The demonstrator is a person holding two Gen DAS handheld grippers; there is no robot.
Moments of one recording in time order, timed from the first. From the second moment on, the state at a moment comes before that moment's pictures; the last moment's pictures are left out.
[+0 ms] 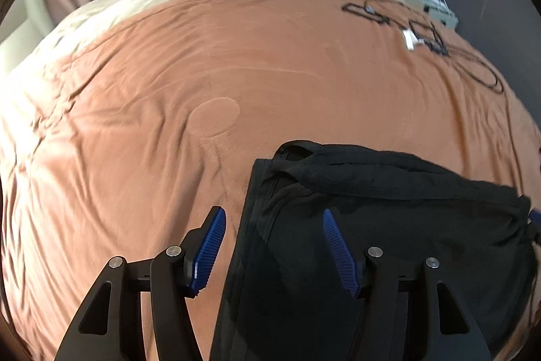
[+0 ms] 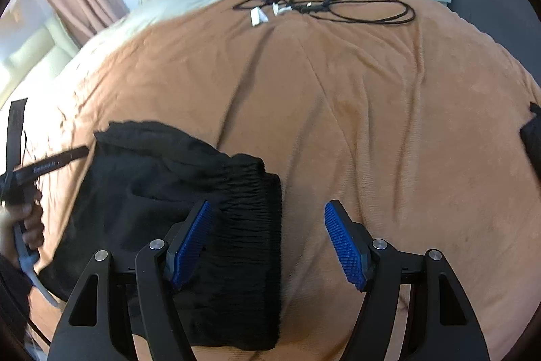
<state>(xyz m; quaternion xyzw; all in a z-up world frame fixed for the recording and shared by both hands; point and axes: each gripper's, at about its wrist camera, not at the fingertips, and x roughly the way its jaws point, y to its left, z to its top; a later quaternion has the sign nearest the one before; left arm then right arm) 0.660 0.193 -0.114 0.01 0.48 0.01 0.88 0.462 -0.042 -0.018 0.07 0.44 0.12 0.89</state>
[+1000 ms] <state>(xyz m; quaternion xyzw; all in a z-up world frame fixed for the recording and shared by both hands) 0.712 0.190 -0.115 0.04 0.49 0.04 0.87 0.490 -0.060 -0.043 0.09 0.45 0.11 0.88</state>
